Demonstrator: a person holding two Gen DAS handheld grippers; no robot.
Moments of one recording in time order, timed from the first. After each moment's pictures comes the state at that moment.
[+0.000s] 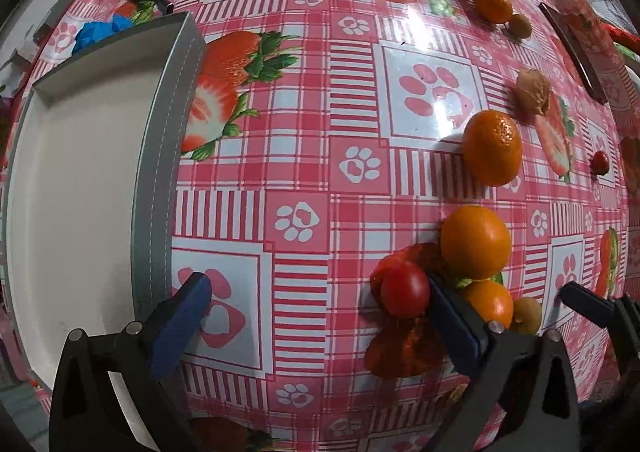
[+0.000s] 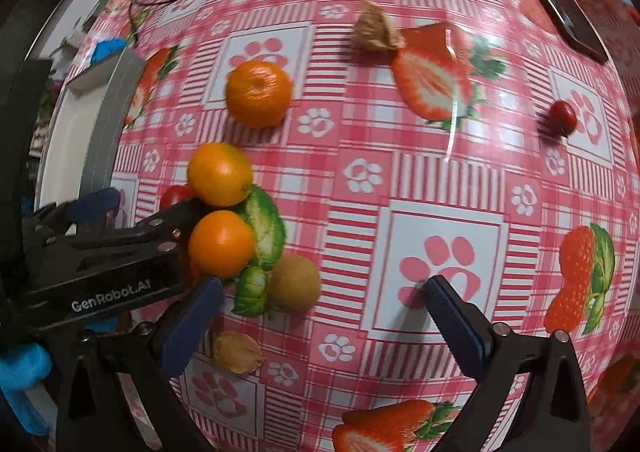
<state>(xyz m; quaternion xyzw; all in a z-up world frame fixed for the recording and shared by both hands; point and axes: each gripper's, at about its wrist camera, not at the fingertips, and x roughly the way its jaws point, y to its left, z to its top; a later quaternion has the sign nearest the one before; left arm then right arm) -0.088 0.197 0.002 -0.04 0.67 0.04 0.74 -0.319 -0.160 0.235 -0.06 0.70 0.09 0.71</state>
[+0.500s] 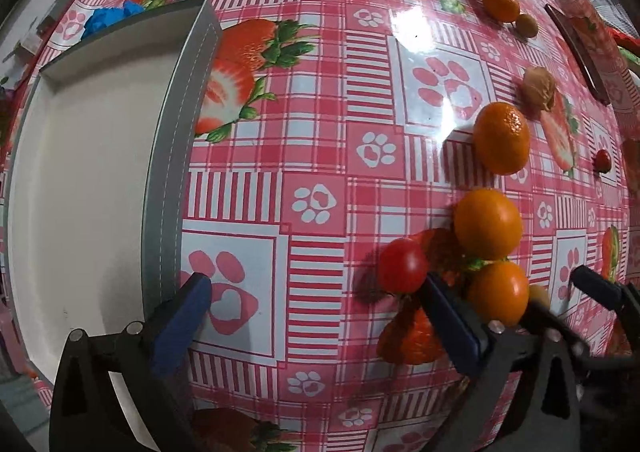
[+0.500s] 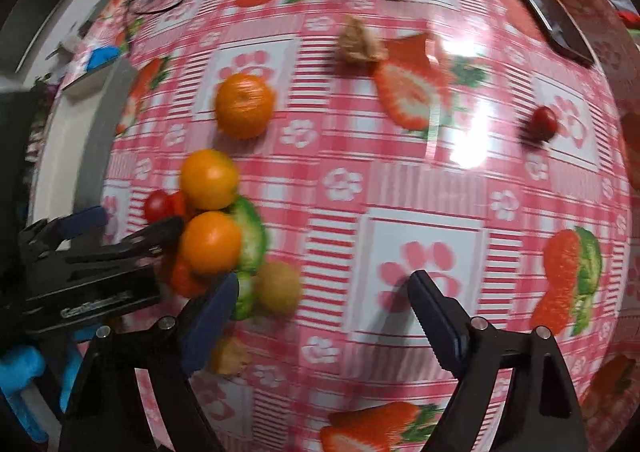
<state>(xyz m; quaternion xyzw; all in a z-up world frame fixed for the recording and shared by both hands) -0.100 0.208 0.004 -0.04 0.68 0.05 0.73 -0.229 -0.083 0.159 -0.06 0.69 0.07 0.72</state>
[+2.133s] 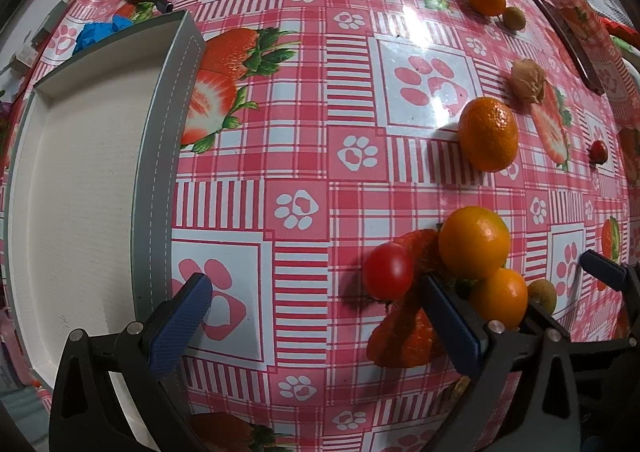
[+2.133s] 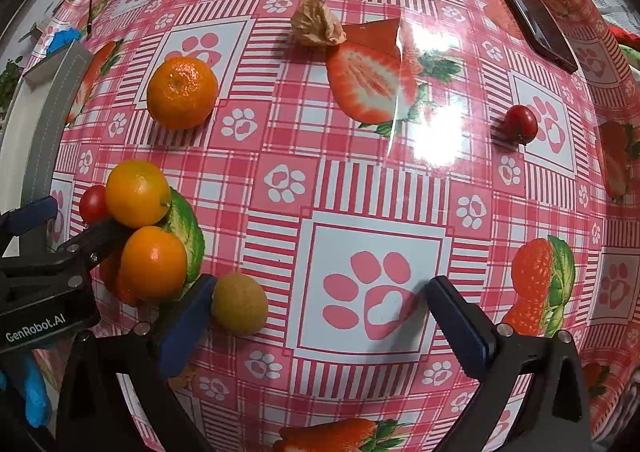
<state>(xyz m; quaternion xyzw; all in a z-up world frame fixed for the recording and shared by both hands) -0.100 0.191 0.007 -0.02 0.67 0.04 0.74 -0.069 0.057 -0.034 -0.11 0.68 0.06 0.72</state>
